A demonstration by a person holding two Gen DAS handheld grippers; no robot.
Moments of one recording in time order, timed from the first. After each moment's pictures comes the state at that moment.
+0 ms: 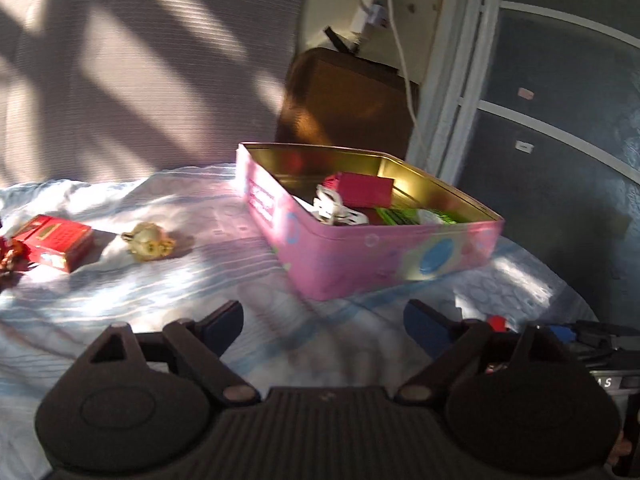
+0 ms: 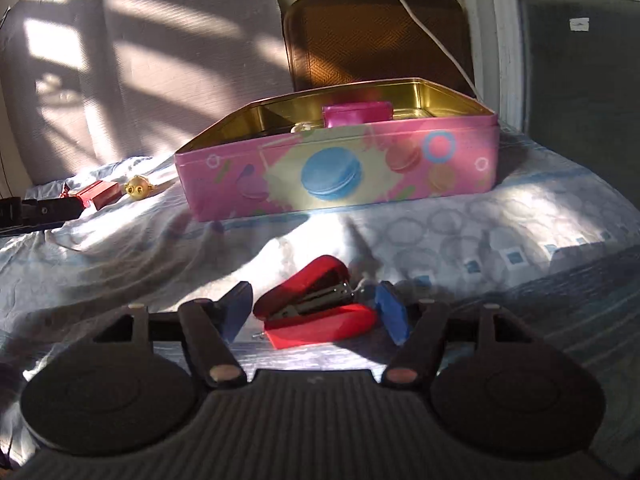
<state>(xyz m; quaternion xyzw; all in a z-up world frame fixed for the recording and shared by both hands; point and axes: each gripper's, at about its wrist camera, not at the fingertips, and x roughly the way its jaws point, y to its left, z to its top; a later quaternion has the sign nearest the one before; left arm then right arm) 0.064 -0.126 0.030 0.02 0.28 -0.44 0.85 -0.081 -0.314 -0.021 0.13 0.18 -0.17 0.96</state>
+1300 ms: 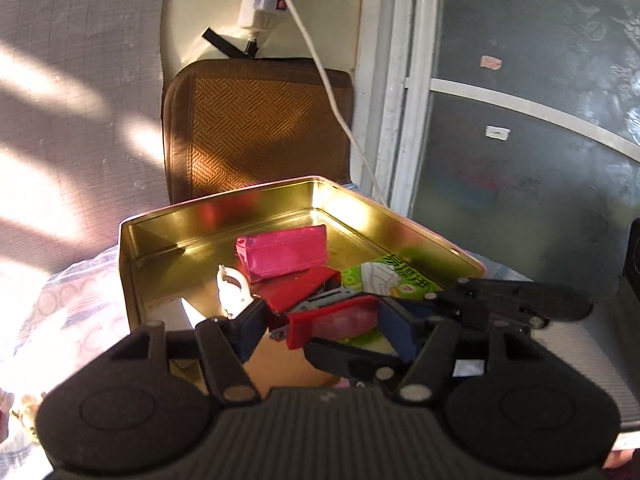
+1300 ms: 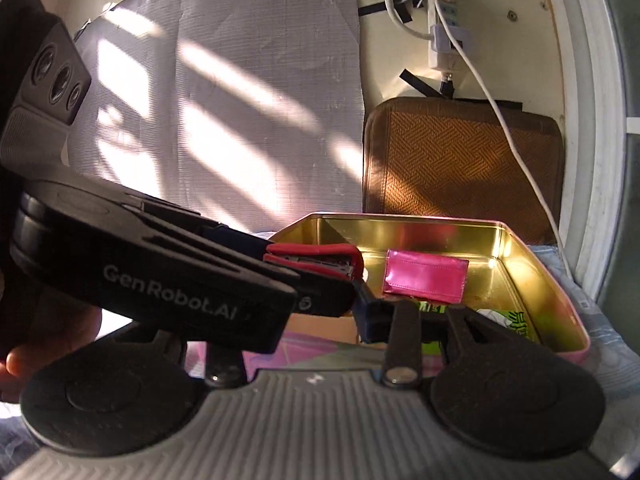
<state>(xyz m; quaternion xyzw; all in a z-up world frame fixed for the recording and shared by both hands) 0.126 -0.273 0.070 0.09 0.26 -0.46 0.84 0.029 -0.374 0.040 0.04 0.09 -0.07 0.99</state>
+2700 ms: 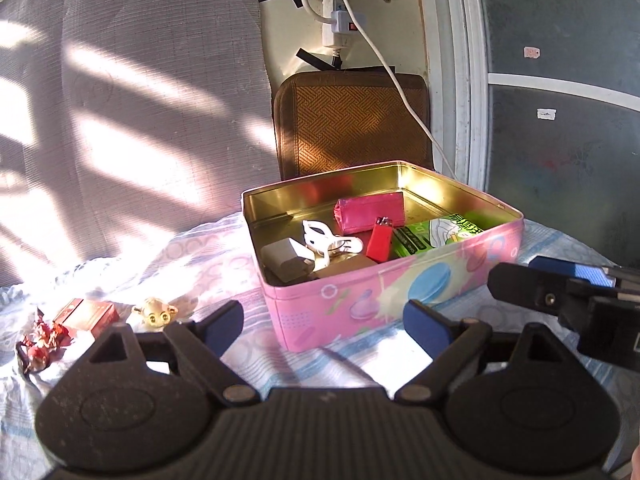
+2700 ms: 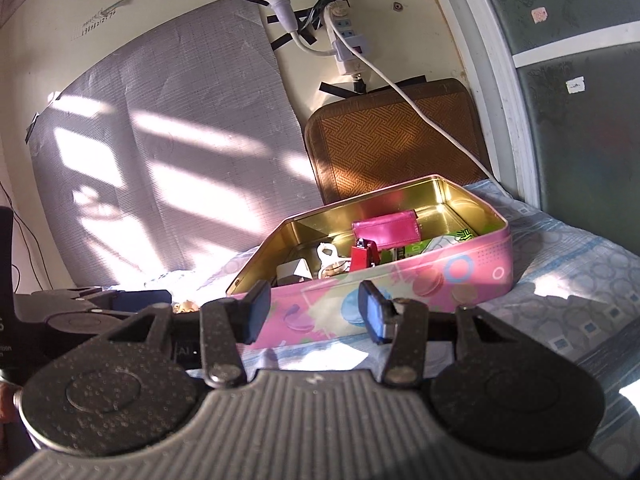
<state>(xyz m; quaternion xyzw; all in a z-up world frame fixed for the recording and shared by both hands) 0.018 -0.192 0.065 0.12 0.23 -0.31 0.92 -0.083 -0.321 0.032 0.18 0.05 -0.14 0.97</state>
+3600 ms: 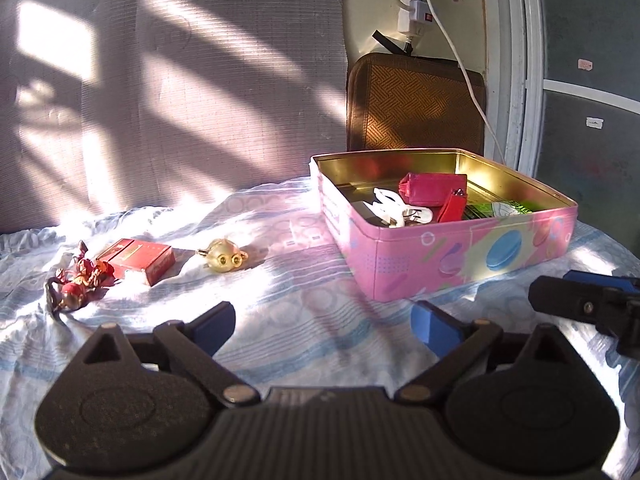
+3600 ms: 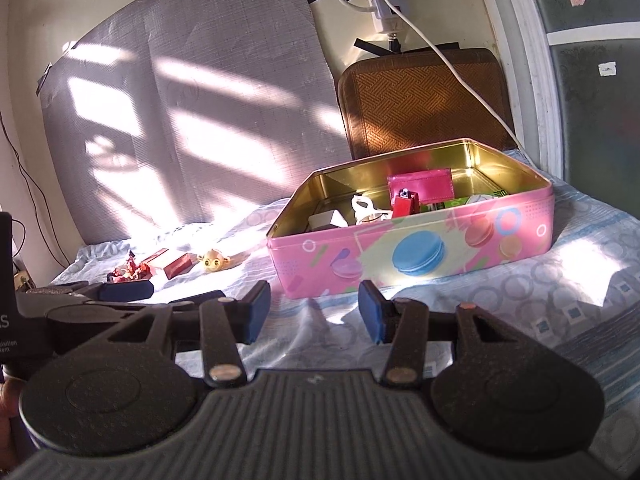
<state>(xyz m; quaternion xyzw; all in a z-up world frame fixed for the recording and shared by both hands) 0.041 -0.121 0.035 0.08 0.25 -0.26 0.93 -0.052 -0.281 0.020 0.16 0.11 -0.12 0.97</state>
